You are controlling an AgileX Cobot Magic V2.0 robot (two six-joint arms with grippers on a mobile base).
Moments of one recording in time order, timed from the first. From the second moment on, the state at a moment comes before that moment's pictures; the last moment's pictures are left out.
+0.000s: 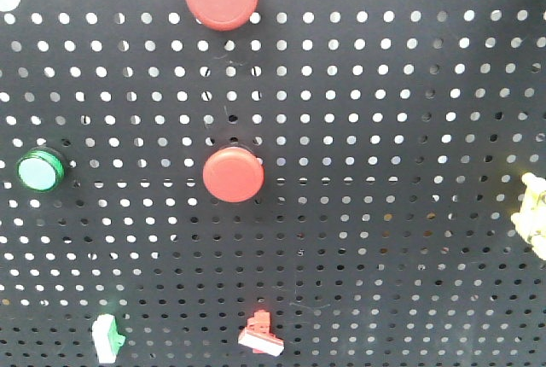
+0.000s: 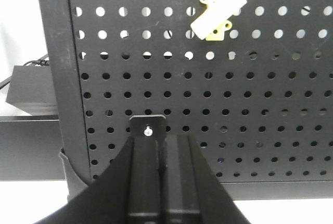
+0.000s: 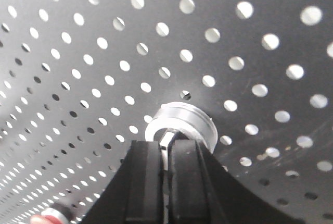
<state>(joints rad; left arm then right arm) -0.01 -0.02 0.03 -0.08 0.10 0.06 0.18 0.91 -1.38 0.62 0.53 0.23</state>
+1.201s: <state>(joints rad) -0.01 -0.02 0.03 -0.08 0.10 0.06 0.20 0.42 -1.23 -0.15 0.79 0.02</state>
